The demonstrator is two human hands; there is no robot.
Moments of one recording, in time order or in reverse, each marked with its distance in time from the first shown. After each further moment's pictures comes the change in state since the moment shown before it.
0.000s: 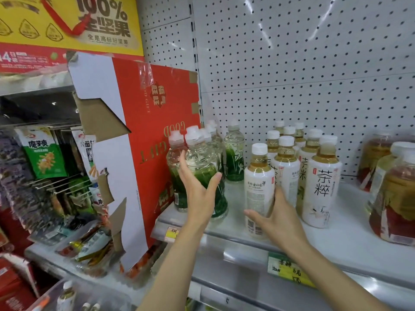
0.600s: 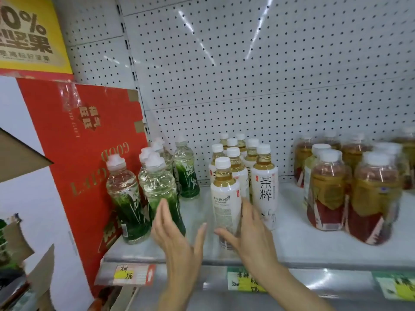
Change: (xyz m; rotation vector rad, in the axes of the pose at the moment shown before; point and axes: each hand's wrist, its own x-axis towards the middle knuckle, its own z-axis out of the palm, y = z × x) left_hand -0.071 -0.030 0.036 0.286 -0.019 0.216; right_hand -0.015 0.021 -0.019 -0.196 0.170 0.003
